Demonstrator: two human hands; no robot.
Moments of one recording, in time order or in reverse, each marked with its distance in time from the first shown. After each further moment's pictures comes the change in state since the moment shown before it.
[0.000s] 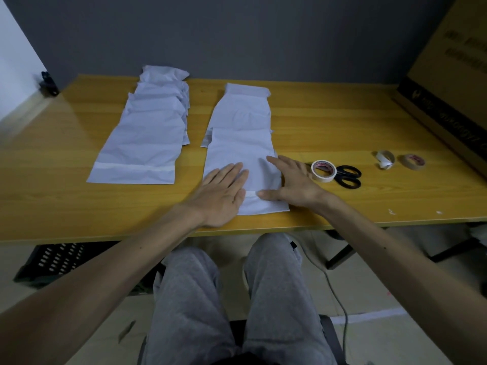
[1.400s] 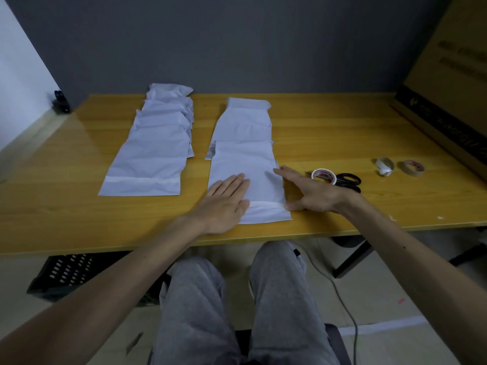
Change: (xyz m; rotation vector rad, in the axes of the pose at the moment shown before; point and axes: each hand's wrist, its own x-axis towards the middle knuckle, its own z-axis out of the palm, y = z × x) left_hand -0.003 0.000 -0.004 -0.086 -0.032 0.007; right_hand -0.007 0.024 -0.032 0.134 -0.338 -0.037
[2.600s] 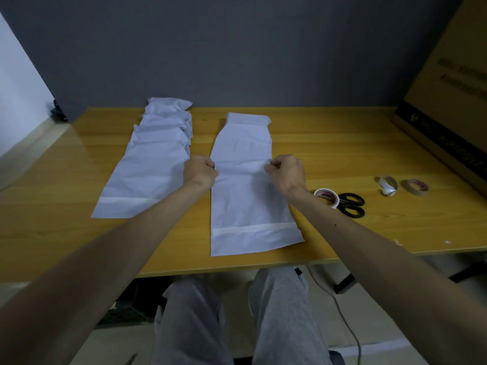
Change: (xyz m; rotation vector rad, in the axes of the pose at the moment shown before) left_hand 0.084 -0.051 -0.059 -0.630 0.509 -0.584; right_hand 0.097 -0.039 -0.008 0.102 0.833 0.139
